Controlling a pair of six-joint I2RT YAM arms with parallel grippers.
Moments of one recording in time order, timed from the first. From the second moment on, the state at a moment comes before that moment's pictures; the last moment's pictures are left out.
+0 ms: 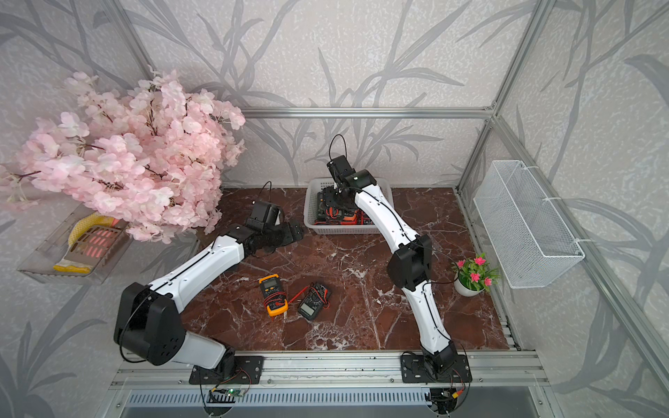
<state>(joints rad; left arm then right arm) -0.37 1.49 1.15 -0.54 0.05 -0.69 0.55 2.35 2.54 -1.13 -0.05 0.50</state>
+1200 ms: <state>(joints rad) -0.37 1.50 1.15 -0.58 0.07 -0.69 0.50 2.62 2.70 -0.89 -0.15 0.44</state>
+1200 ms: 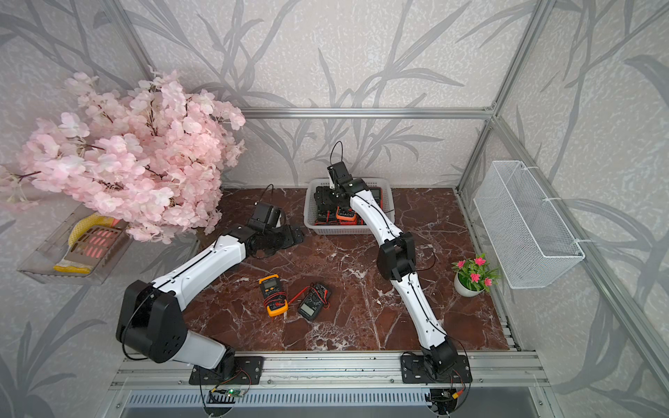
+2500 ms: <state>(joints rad) -0.52 1.38 1.02 -0.60 0.01 -0.57 0.50 1.97 1.90 -0.80 -0.19 0.51</state>
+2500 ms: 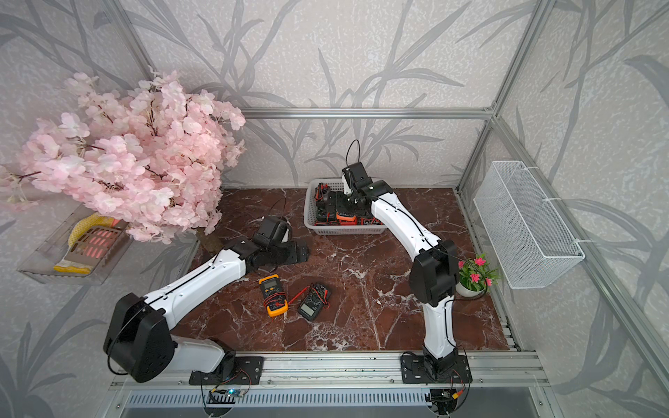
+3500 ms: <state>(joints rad) -1.02 1.39 0.83 -0.57 -0.28 -0.68 0.50 1.32 1.04 -0.70 -0.22 0.55</state>
